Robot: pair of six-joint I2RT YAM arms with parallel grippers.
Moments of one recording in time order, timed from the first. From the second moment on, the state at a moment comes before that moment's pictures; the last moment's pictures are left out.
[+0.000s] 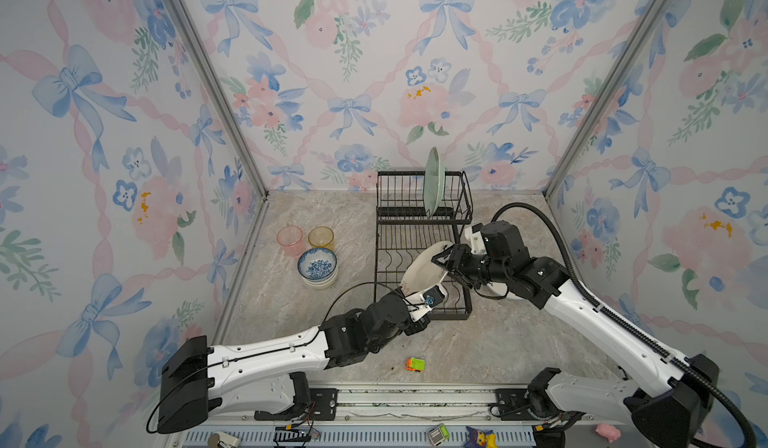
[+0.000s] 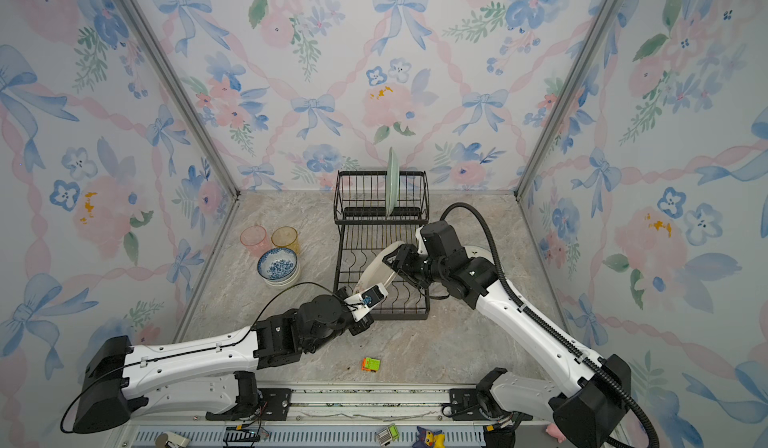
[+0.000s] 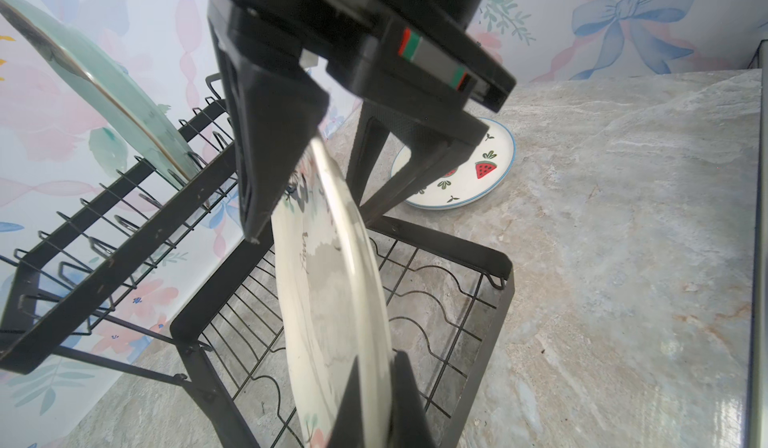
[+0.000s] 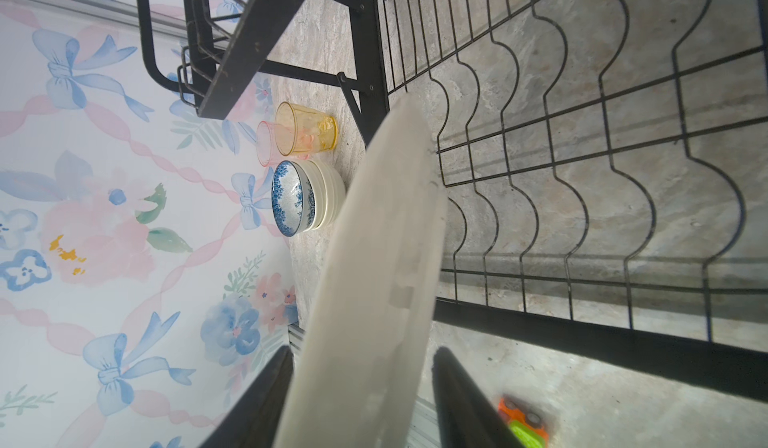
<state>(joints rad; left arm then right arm) -1.20 1.12 0.73 0.05 -0.42 0.30 0.64 1.20 1.11 -0.57 -0.28 1.10</state>
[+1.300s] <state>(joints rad) -1.21 1.24 0.70 0.32 -0.59 0.43 0.50 1.22 1.00 -0.55 -0.33 1.15</state>
